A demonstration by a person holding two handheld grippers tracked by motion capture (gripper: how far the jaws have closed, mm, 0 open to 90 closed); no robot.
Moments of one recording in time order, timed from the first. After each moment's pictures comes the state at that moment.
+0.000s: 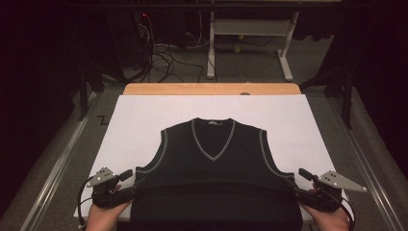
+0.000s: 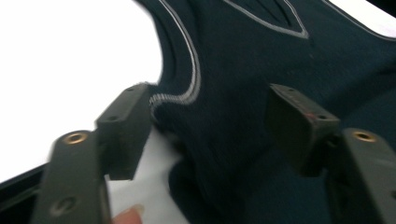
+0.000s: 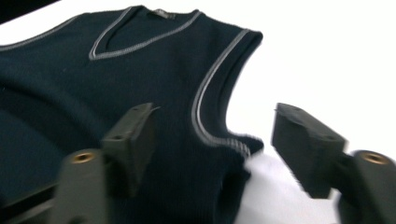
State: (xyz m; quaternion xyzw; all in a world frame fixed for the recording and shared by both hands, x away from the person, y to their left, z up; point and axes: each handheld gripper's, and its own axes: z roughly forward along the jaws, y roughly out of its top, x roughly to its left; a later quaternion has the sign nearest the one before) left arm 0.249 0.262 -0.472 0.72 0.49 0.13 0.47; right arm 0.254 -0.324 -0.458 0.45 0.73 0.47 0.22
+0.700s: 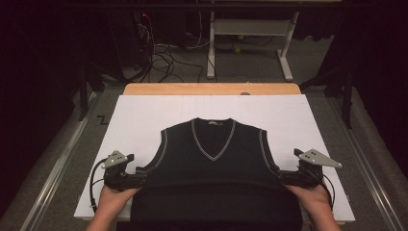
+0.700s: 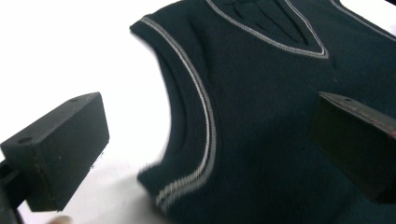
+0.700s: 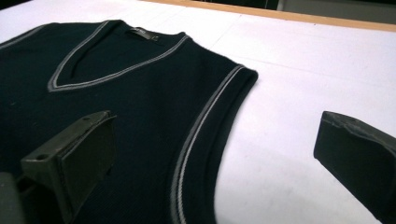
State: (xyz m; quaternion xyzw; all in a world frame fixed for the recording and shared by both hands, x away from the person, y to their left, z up) left arm 0.297 0.246 -0.463 0.74 0.47 0.15 0.46; right arm 0.310 -0.292 -0.450 0.44 0.73 0.45 0.27
